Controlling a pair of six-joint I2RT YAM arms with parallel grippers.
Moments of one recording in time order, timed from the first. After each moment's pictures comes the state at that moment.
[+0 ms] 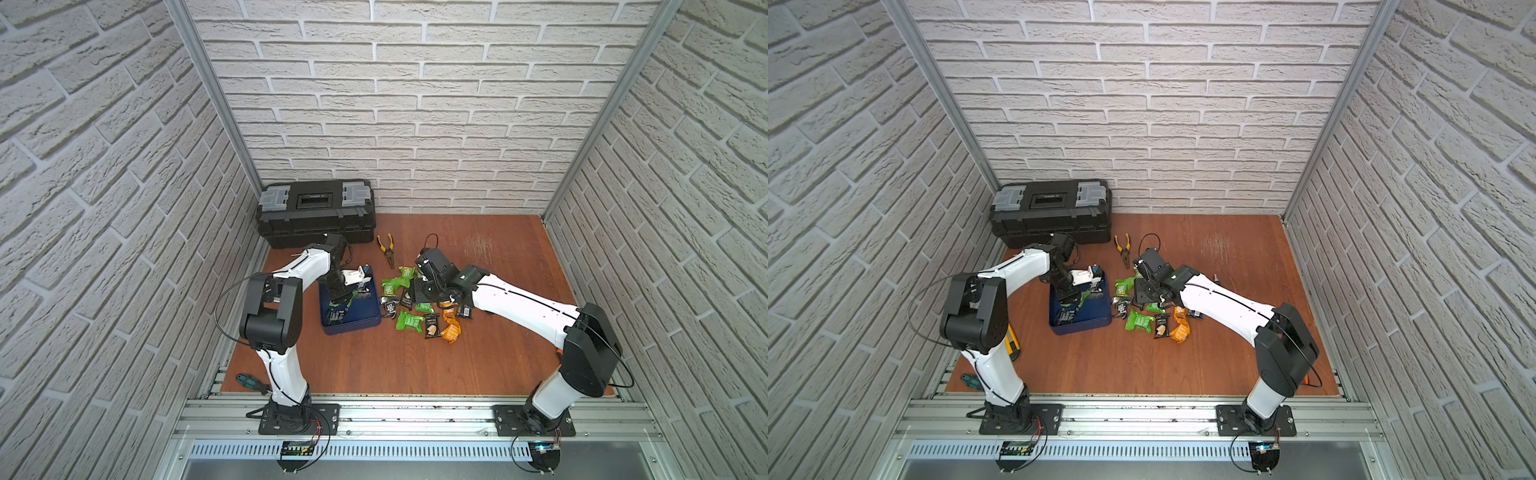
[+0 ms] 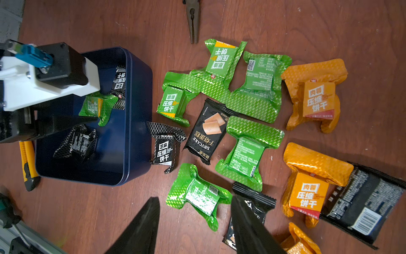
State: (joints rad) left arm -0.20 1.86 1.28 -0.86 0.10 1.00; right arm 0.71 1.65 1.29 -0.65 0.08 0.62
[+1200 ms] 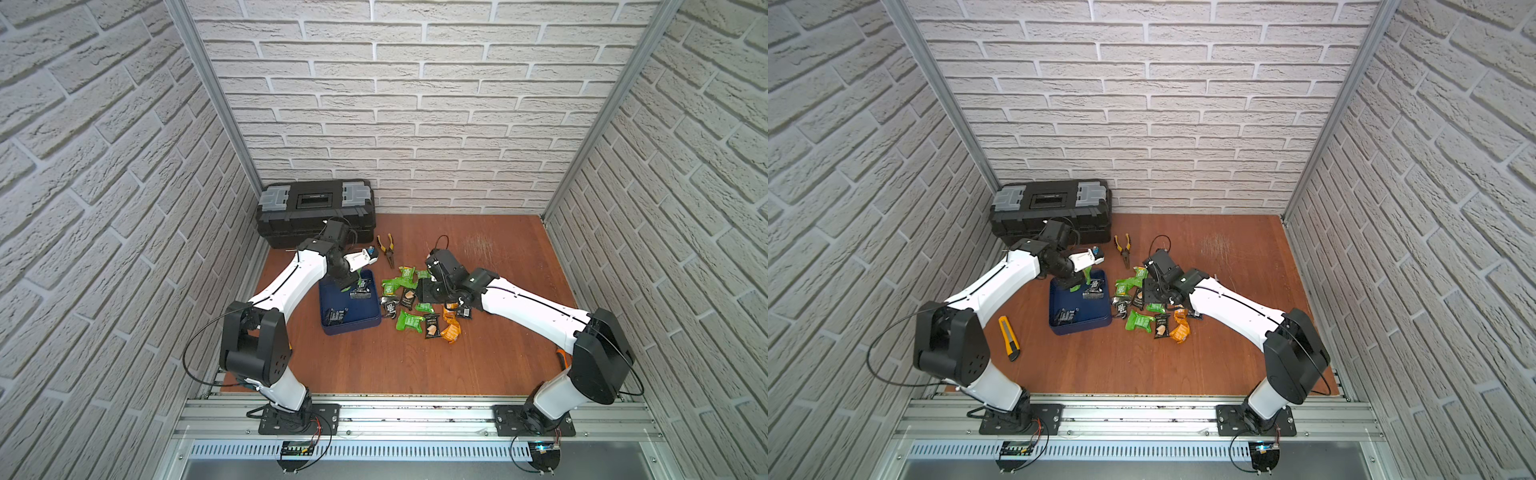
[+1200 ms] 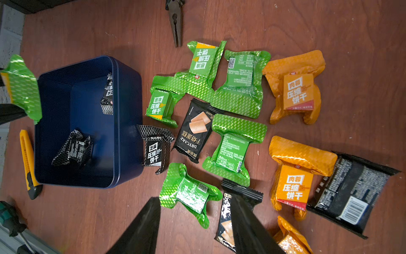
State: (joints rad) left arm -0.32 1.60 1.31 -0.84 0.12 0.74; right arm 0.67 1.58 1.20 -0.60 0.07 0.65
